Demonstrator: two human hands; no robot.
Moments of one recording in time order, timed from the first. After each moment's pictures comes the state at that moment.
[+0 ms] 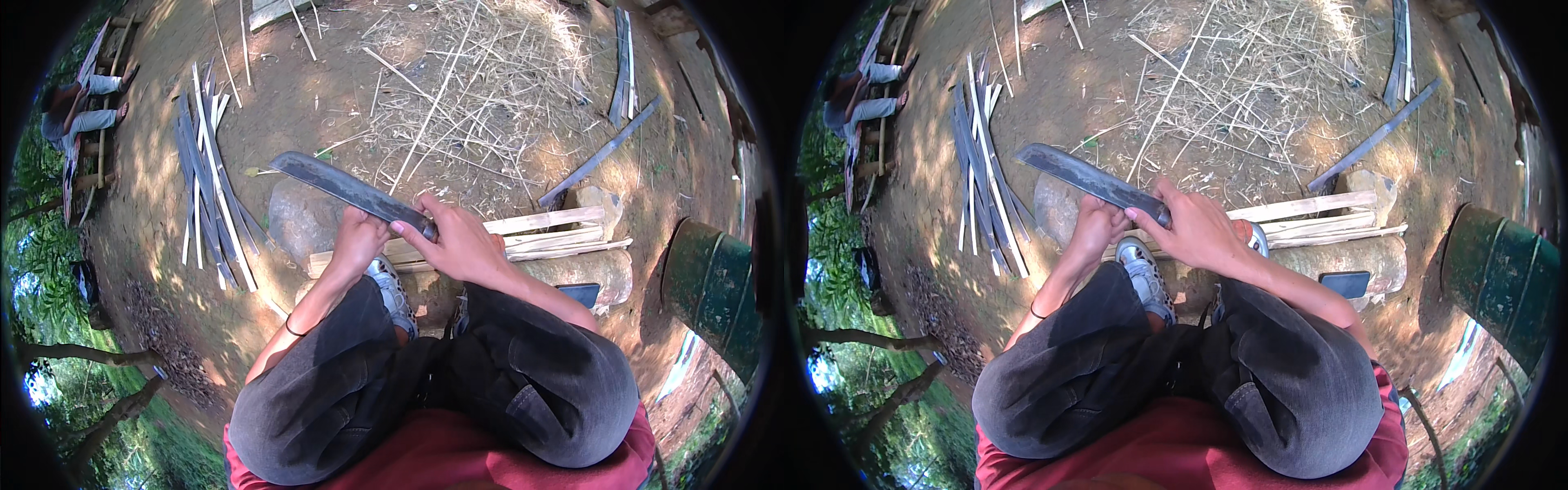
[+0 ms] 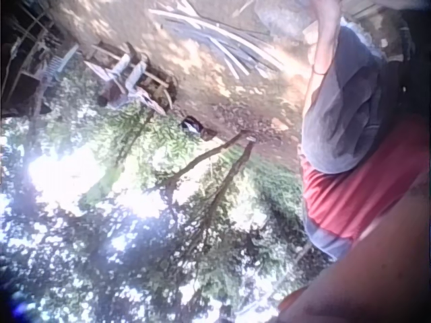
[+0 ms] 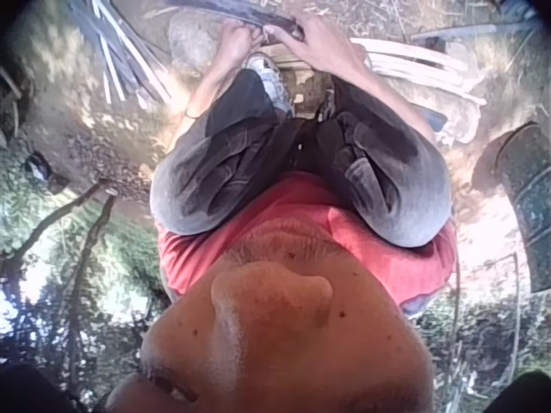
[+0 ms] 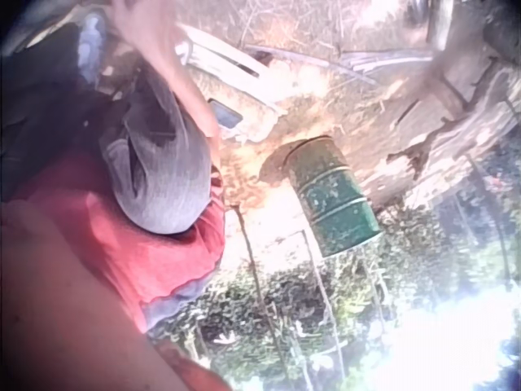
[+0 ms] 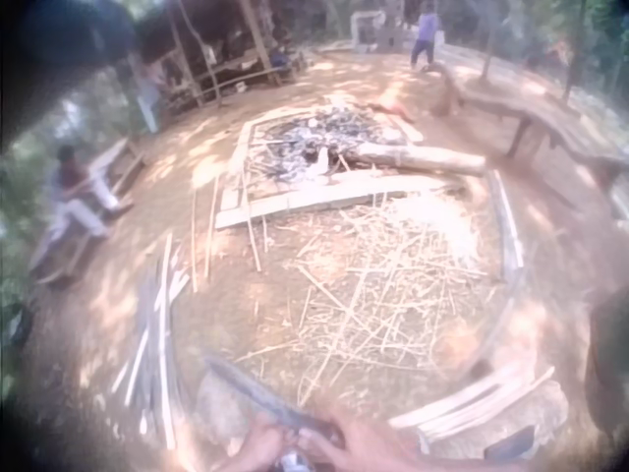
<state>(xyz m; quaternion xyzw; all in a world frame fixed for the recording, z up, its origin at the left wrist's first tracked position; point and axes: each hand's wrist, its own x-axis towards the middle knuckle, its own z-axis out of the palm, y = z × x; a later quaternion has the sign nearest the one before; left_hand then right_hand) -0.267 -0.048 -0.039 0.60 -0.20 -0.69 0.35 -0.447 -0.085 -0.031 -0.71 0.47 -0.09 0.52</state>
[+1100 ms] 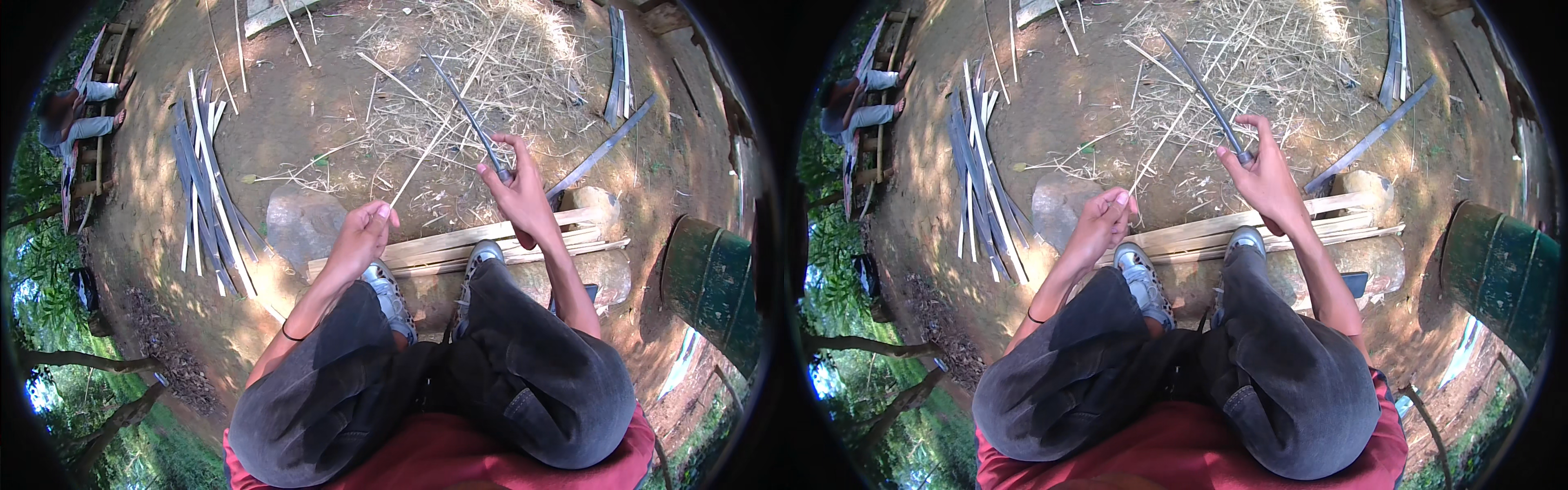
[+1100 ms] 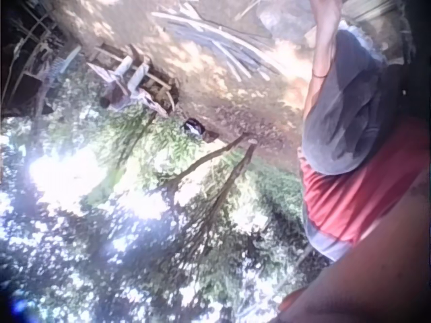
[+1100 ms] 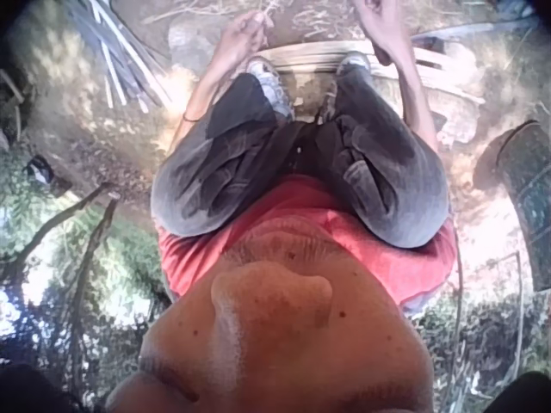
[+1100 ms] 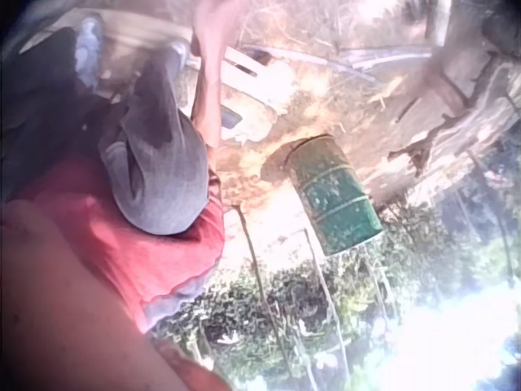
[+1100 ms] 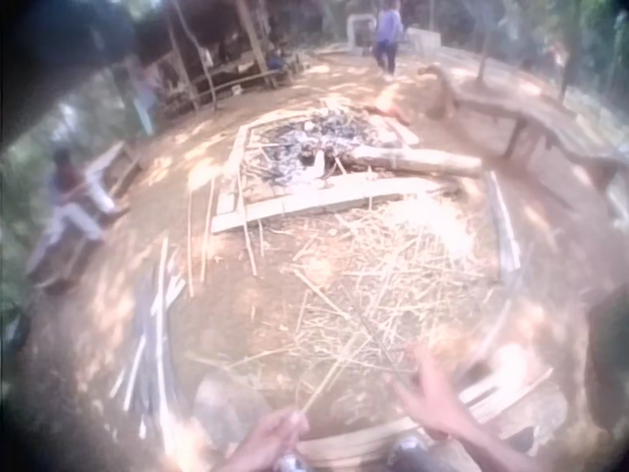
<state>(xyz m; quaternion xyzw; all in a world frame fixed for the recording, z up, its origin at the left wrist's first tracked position) -0.262 -0.051 -0.052 0.58 -0.29 -0.70 0.30 -0.518 -0.142 -0.050 -0.58 0.61 -0.19 0.50</state>
